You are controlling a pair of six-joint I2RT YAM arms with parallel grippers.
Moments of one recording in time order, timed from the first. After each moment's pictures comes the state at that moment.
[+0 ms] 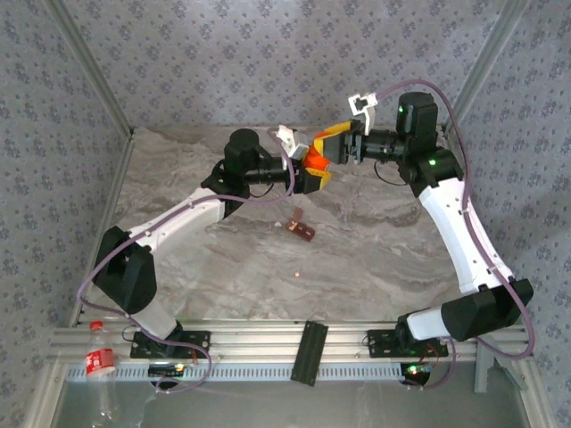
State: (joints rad) left arm -0.68 1.62 1.32 0.28 0.80 -0.08; right arm 0.27 1.39 1.57 -0.46 -0.91 0.18
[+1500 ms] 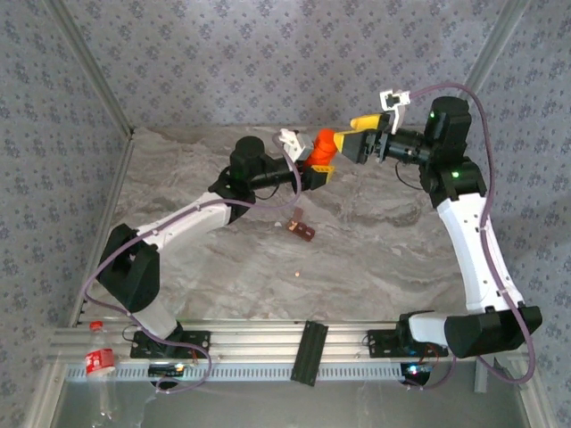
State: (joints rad) left arm -0.71 1.65 1.29 0.38 0.62 -0.02; right arm 0.14 1.28 1.52 -0.42 -0.94 0.23
